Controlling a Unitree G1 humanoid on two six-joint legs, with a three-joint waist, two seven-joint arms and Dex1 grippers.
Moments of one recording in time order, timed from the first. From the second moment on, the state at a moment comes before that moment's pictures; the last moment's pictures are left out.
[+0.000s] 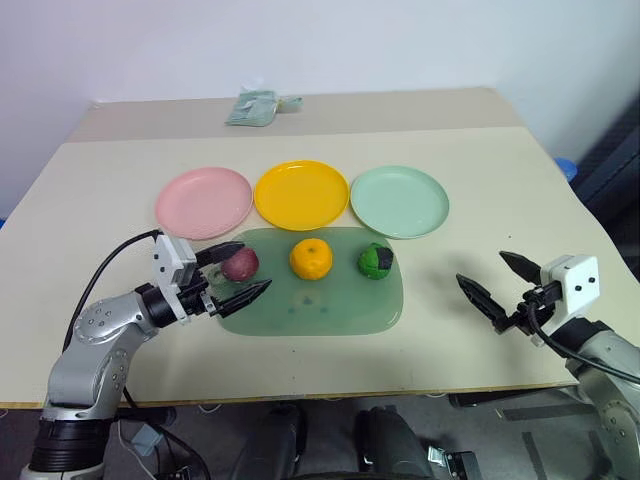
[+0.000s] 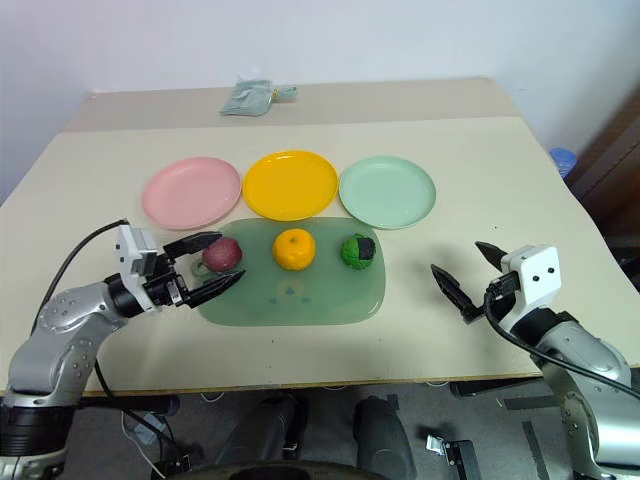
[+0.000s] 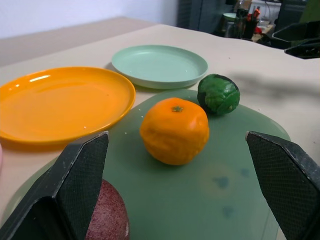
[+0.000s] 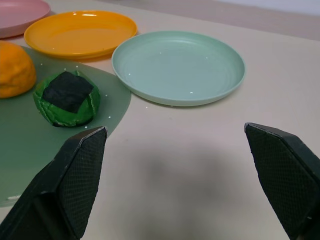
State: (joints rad) left arm -0.06 0.59 0.17 -0.26 -0.54 0.28 -0.94; right arm 0.22 -0.59 -0.41 -0.48 0.52 0.42 0.57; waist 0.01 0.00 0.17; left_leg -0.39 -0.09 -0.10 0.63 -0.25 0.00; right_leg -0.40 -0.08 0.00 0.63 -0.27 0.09
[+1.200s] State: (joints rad) left arm -0.07 0.53 0.15 -0.26 -0.56 0.37 -0.81; right arm 0.17 -0.62 -0.47 -0.49 0.57 0.44 0.60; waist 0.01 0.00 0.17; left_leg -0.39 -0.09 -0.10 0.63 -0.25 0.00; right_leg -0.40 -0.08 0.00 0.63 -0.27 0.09
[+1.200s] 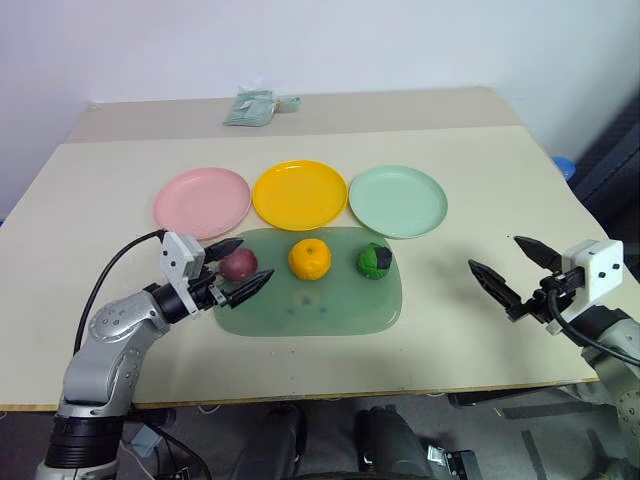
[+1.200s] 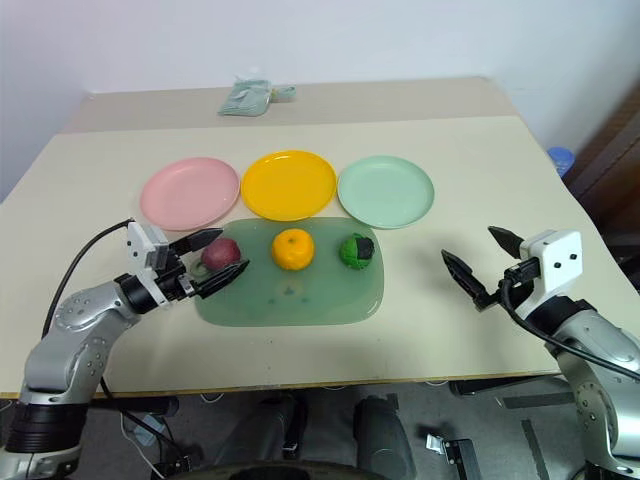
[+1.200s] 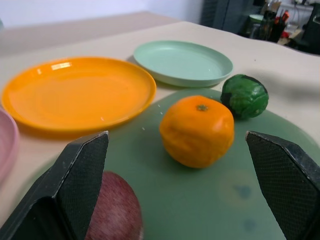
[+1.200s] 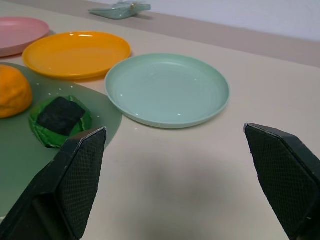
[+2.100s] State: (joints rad) left arm -0.07 0.47 0.18 -0.35 -0.51 0.53 -0.49; right arm -0.26 -0.67 -0.12 -0.23 0.57 0.34 1.04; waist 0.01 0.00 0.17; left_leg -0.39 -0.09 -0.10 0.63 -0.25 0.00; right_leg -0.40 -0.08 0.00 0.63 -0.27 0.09
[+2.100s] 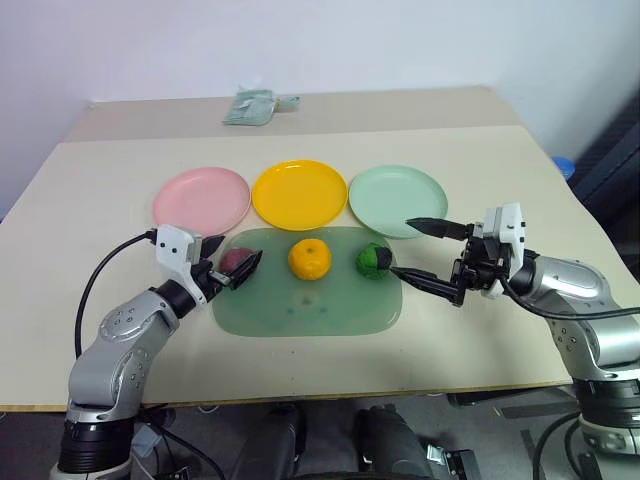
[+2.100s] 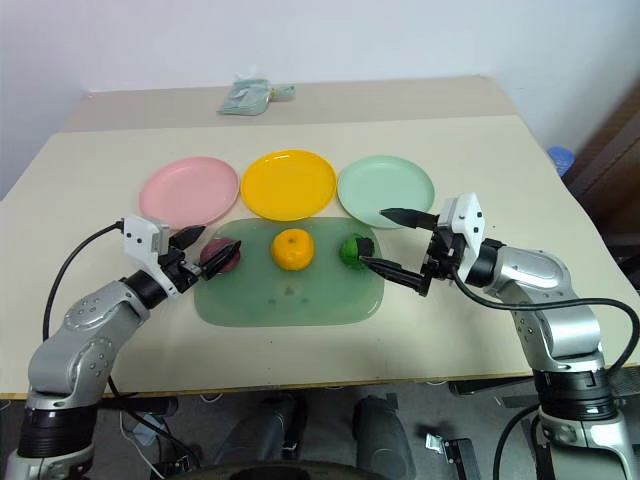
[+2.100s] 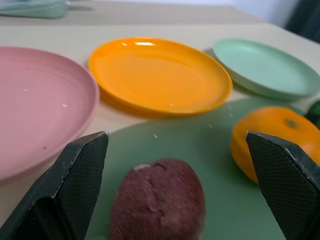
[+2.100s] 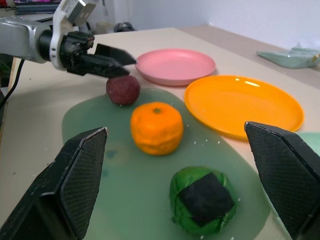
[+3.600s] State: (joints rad) left arm -0.07 0.38 0.11 -0.33 -0.32 0.54 -0.35; right arm -0.35 -0.61 -0.08 -0.16 0.52 0.31 0.96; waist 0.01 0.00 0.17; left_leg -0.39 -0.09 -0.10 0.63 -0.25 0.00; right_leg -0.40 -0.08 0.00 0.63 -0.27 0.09
